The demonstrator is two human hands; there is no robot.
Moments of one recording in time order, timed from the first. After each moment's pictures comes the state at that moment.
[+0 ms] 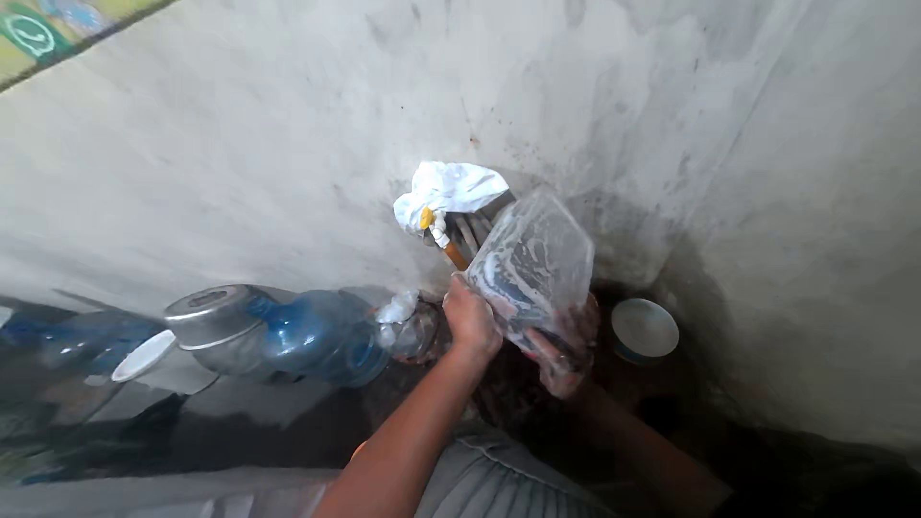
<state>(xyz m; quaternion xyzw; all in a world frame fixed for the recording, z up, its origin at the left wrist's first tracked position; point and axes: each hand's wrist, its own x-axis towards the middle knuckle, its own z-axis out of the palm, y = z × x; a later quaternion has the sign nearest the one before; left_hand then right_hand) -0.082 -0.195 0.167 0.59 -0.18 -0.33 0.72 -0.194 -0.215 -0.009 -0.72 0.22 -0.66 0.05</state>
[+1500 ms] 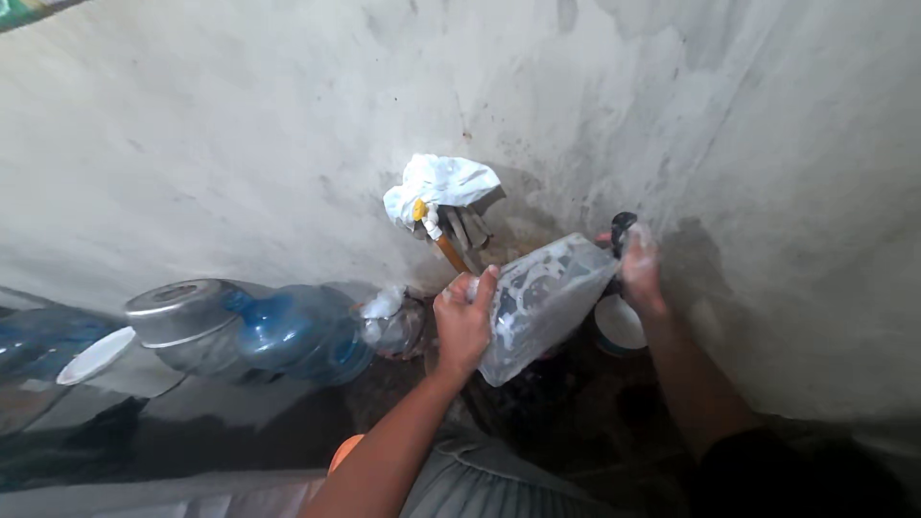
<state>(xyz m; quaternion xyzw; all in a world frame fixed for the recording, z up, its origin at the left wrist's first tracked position) -0.074 -0.153 0.170 0.63 -0.49 -0.16 0.58 -0.292 -0.330 0.087 -0.57 0.48 -0.53 0.40</state>
